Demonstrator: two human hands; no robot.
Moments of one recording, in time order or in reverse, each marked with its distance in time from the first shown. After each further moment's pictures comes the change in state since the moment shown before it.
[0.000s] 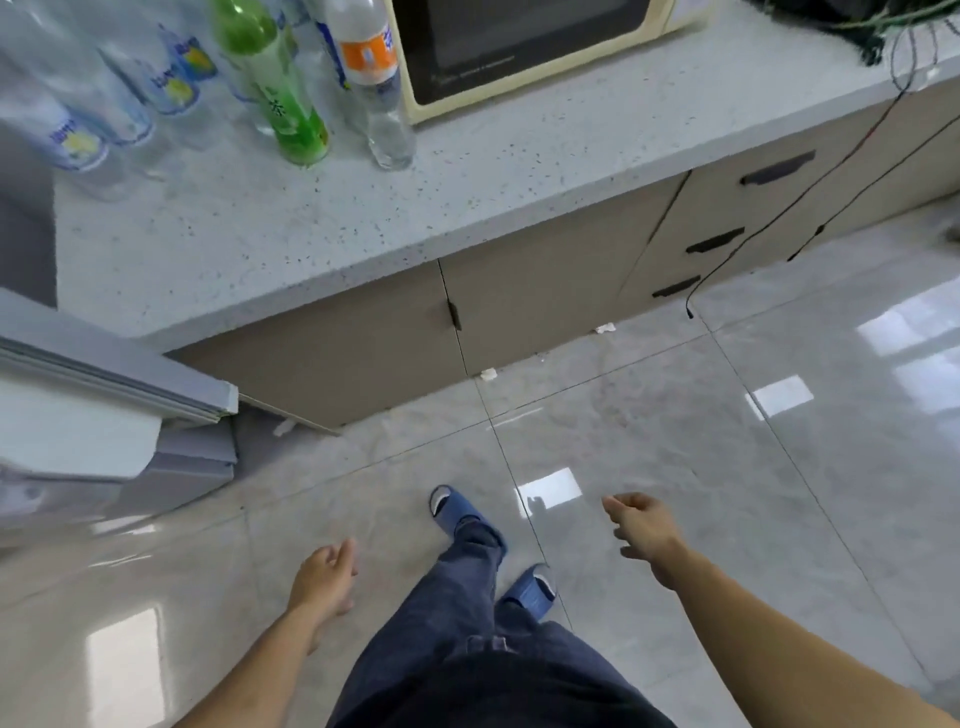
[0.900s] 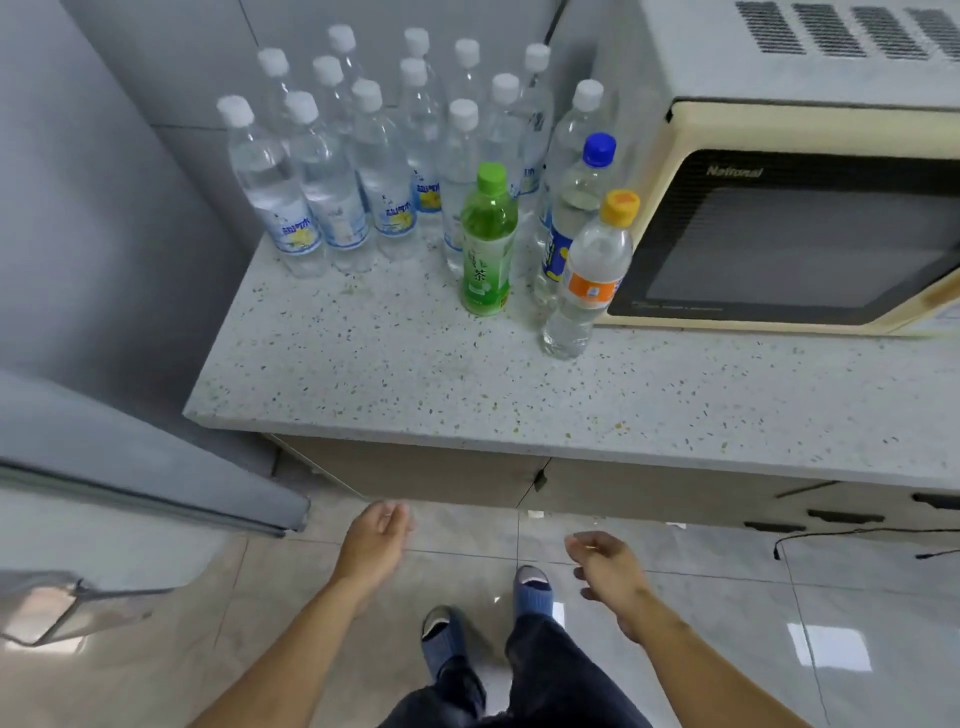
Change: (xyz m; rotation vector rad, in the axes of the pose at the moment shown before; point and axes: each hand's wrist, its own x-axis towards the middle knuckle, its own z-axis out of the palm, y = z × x) left_hand 0.070 0.200 -0.056 -0.413 0.113 0.253; right_hand 0.060 -0.279 0.099 -0.314 -0.244 -0.287
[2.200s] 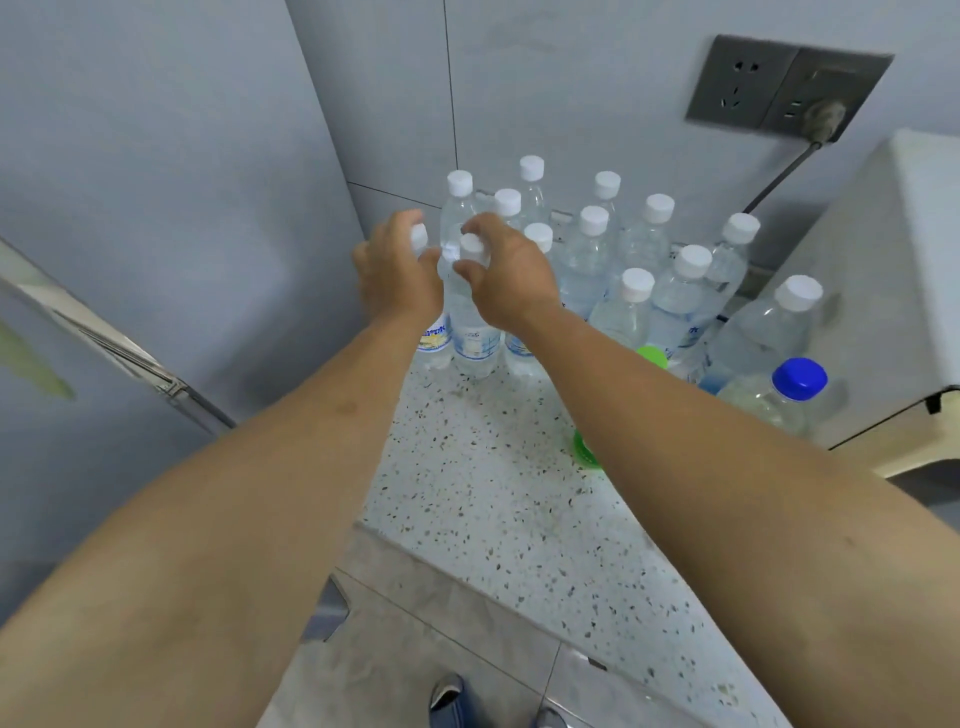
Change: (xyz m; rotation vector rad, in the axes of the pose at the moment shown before) left_hand 0.146 0.339 -0.173 0.199 0.934 0.446; right_hand 0.018 -0.516 0.151 -0.595 -0.040 -1.239
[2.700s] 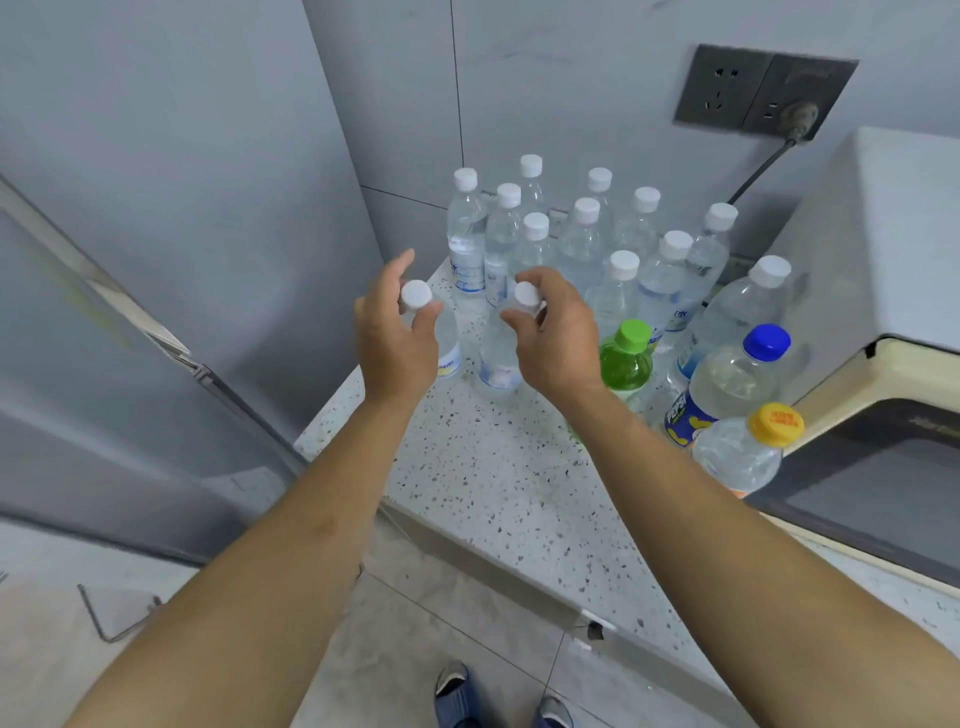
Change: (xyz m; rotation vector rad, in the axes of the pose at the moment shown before) left_hand -0.103 -0.010 -0.043 -0.306 0.096 0.069; right_hand -0.109 0.018 -0.012 0.284 0.217 0.065
